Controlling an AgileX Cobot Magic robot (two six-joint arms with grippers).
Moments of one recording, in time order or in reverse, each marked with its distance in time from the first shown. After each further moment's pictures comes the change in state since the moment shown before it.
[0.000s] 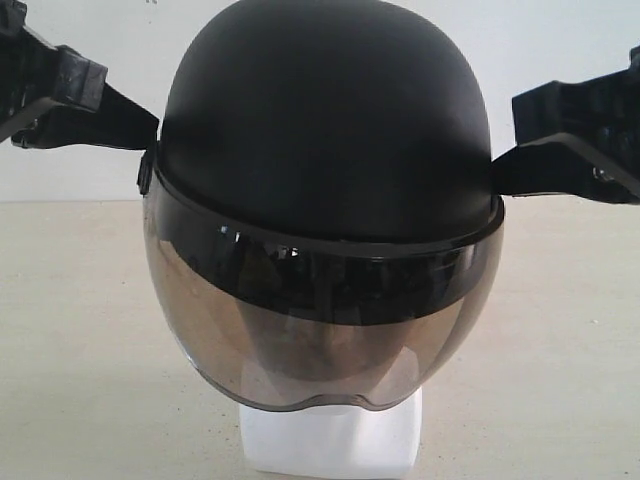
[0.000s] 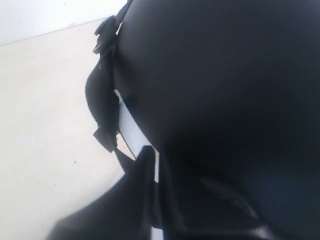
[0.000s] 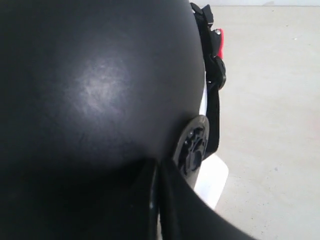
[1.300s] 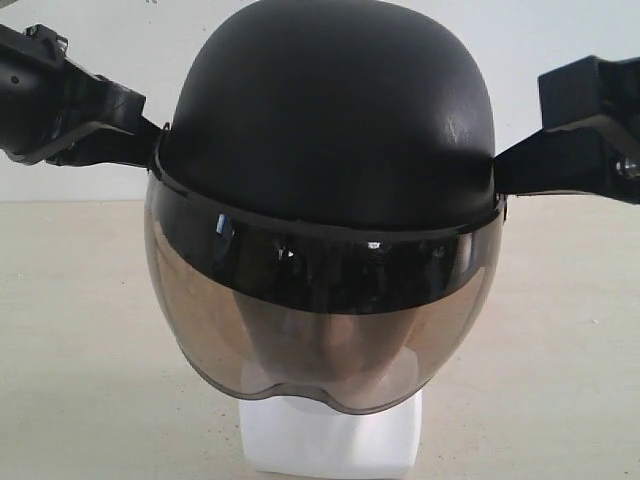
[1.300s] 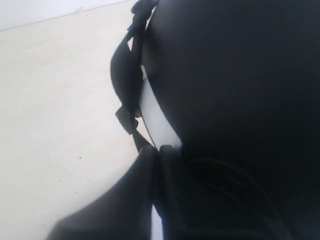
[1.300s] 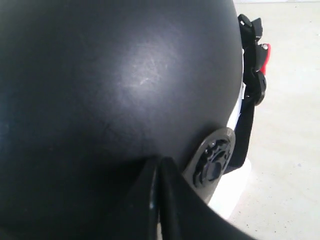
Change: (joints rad) left arm 0.002 0.081 0.000 -0.006 -0.040 0.013; right arm 0.000 -0.051 0.001 0.067 0.052 -0.010
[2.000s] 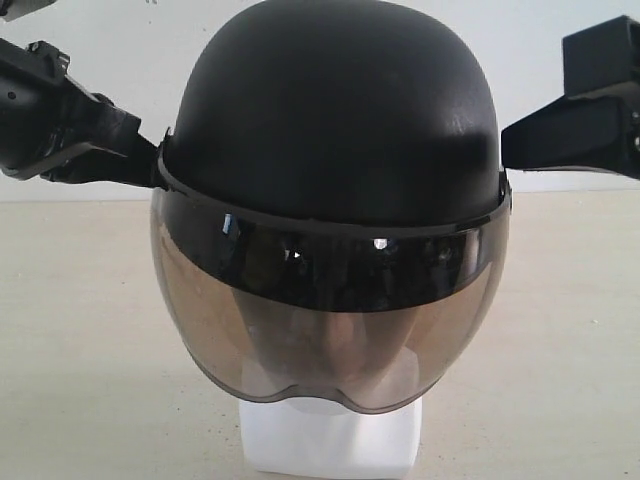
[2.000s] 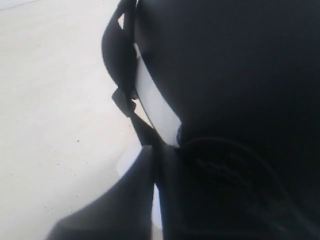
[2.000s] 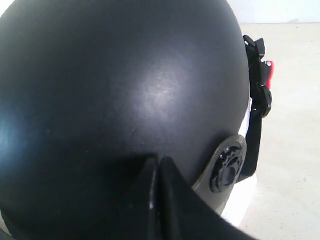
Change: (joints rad) left arm 0.000 0.000 0.000 0.029 0.060 0.002; right arm 0.000 -0.039 0.000 0.014 -0.029 0.000
